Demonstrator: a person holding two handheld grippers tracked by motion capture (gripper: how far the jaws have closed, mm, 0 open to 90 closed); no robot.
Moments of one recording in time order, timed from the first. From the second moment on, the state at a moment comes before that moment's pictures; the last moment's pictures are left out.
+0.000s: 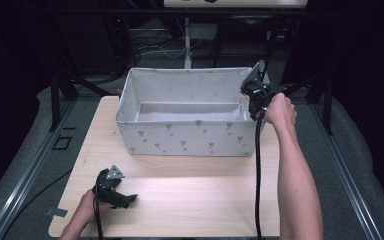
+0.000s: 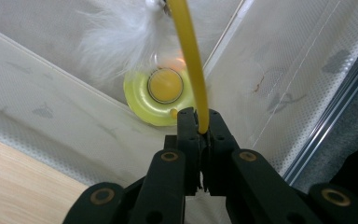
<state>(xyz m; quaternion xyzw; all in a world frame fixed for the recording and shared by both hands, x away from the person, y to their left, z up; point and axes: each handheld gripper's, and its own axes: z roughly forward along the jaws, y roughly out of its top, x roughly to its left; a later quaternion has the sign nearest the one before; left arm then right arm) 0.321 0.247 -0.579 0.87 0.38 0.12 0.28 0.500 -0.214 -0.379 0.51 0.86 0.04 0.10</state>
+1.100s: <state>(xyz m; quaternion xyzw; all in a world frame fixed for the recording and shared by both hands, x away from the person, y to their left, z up) 0.321 0.247 -0.580 0.87 0.38 0.12 0.28 0.441 -0.198 -0.299 0.47 0.86 0.16 0.12</state>
